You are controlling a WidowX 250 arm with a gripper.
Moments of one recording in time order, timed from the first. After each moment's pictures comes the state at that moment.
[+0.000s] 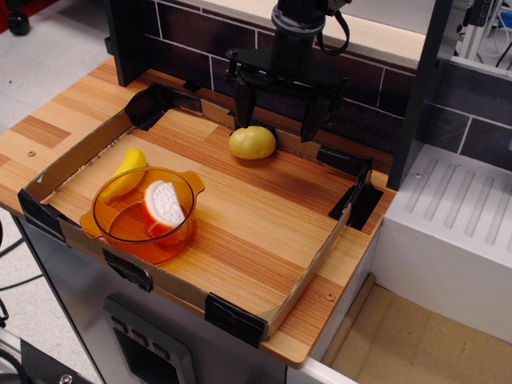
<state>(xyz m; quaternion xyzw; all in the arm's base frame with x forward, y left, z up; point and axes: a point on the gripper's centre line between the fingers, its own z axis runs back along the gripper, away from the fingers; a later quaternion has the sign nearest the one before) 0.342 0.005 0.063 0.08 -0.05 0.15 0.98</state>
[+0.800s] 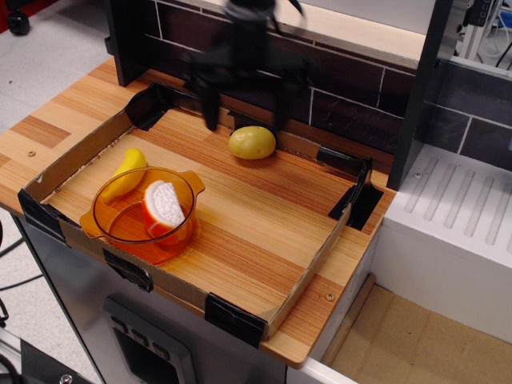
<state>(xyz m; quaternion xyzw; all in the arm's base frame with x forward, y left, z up) 0.316 0.026 0.081 0.02 -0.04 0.25 0.97</state>
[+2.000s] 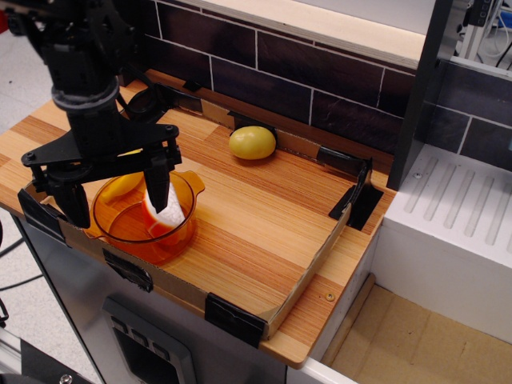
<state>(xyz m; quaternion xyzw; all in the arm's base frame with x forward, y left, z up) 0.197 0.071 0.066 0.01 -0.05 0.39 0.92</state>
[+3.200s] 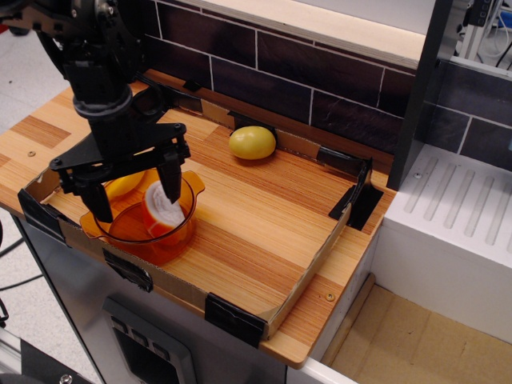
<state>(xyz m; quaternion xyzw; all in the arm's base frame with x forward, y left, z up) 0.225 0.084 0.035 -0.01 -0.05 0.42 0.90</state>
